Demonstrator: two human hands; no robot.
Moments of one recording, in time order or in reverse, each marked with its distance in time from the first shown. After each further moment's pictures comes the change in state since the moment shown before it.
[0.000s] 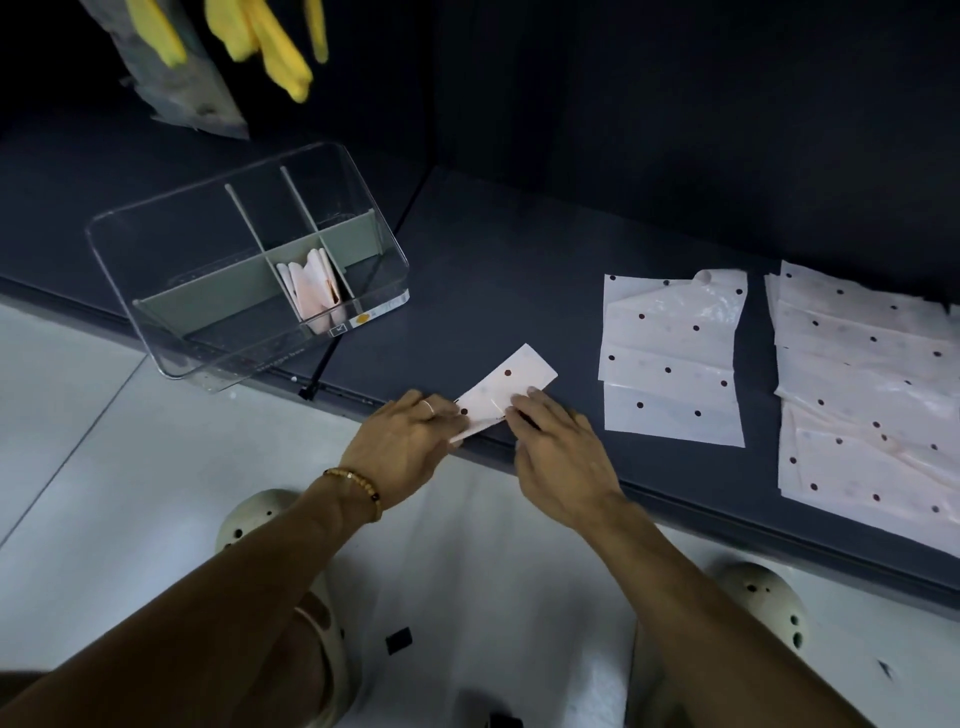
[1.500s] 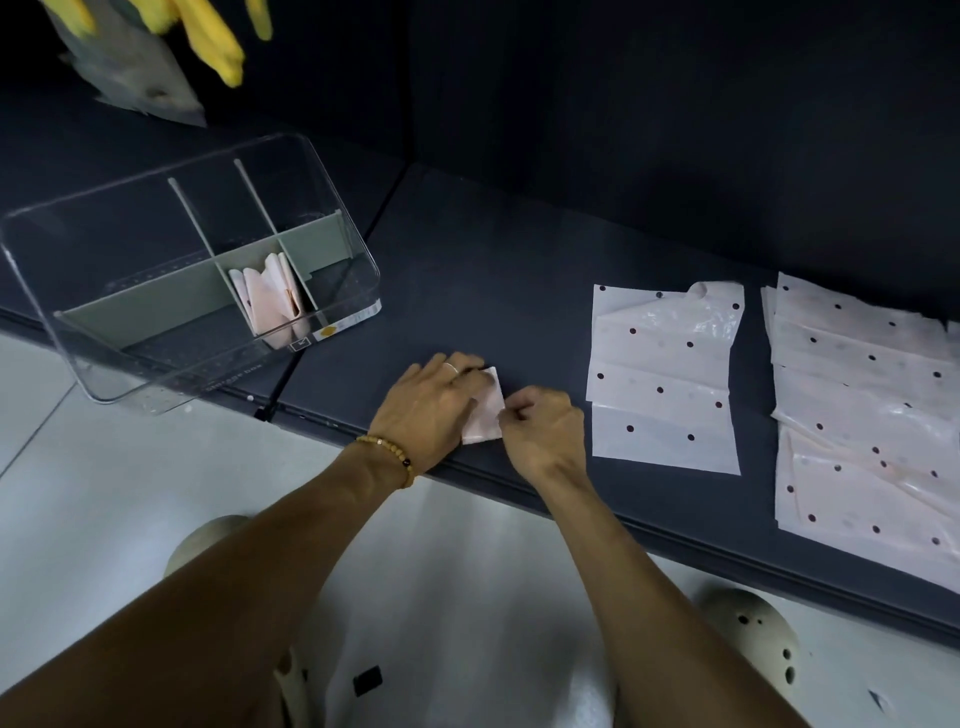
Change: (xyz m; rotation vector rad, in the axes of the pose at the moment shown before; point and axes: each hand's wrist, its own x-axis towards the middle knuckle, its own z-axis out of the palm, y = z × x) left_hand 0.081 0.002 0.021 -0.015 -0.020 -0.089; right_hand 0.058 0.006 -0.004 0.675 0.055 0.739
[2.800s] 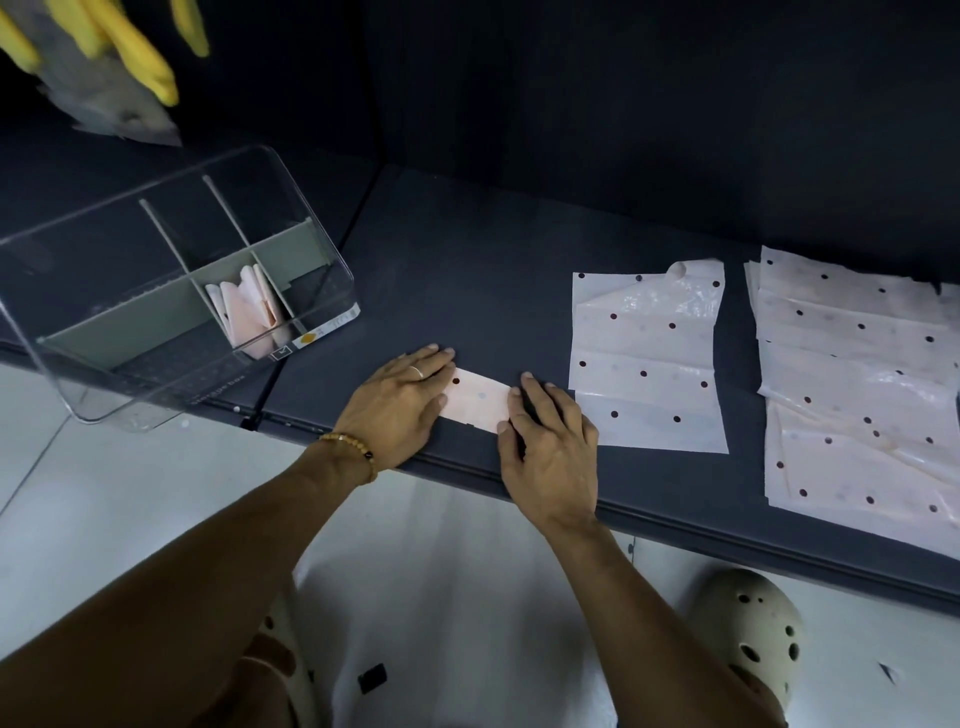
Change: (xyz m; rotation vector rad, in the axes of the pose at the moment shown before) left_hand -0.002 -0.020 0.008 -0.007 -0.046 0.025; right_hand -0.014 0.063 0.006 -0.456 0.311 -0.511
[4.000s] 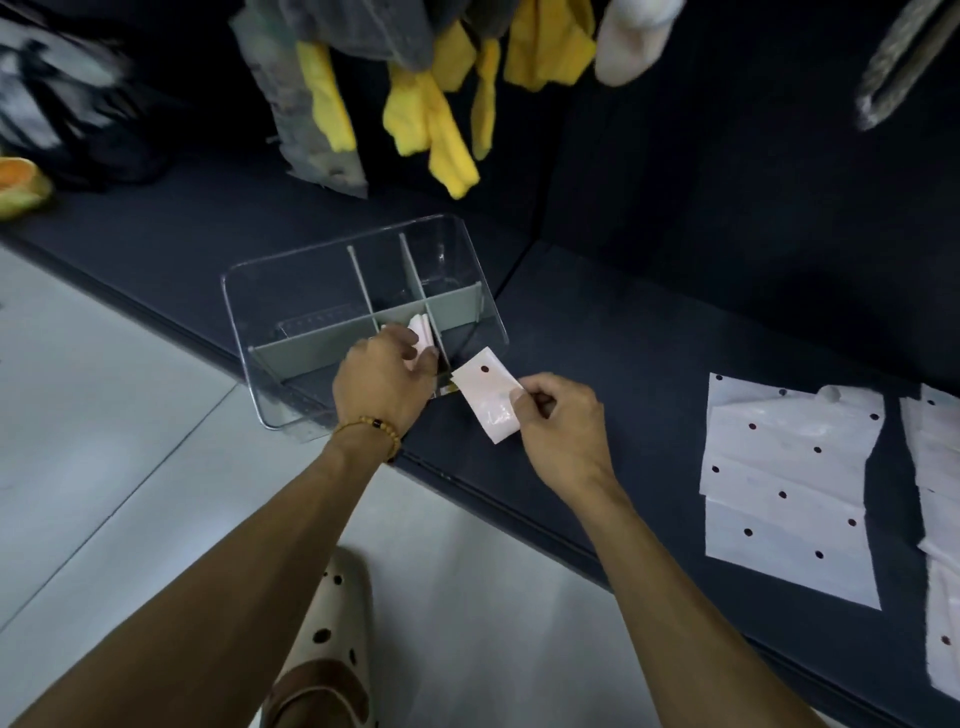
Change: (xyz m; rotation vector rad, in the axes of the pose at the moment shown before) left_hand -0.027 -0.085 -0.099 -0.247 0.508 -0.838; right_hand 0.094 -0.141 -0.027 0.687 -0.268 0.086
